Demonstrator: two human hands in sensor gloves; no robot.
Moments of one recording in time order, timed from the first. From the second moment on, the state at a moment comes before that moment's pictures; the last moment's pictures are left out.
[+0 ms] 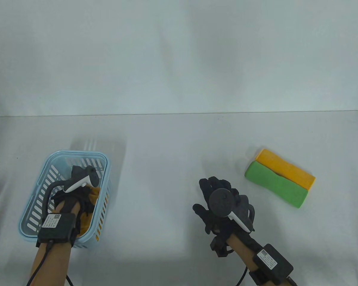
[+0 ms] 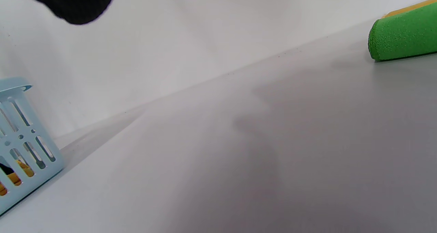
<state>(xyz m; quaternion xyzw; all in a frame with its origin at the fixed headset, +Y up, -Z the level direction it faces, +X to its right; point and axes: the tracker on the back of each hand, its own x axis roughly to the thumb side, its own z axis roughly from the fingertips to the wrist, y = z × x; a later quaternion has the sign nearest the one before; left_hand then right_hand) -0.327 -0.733 -0.410 -0.34 0.11 -0.12 0.93 0.107 -0.689 -0.317 0.05 0.02 0.98 0.21</state>
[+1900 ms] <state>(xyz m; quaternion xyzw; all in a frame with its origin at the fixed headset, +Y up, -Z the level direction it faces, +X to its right) -0.299 -0.468 -0.347 0.14 0.06 0.23 0.96 0.129 -0.686 -0.326 0.00 0.03 0.96 0.27</state>
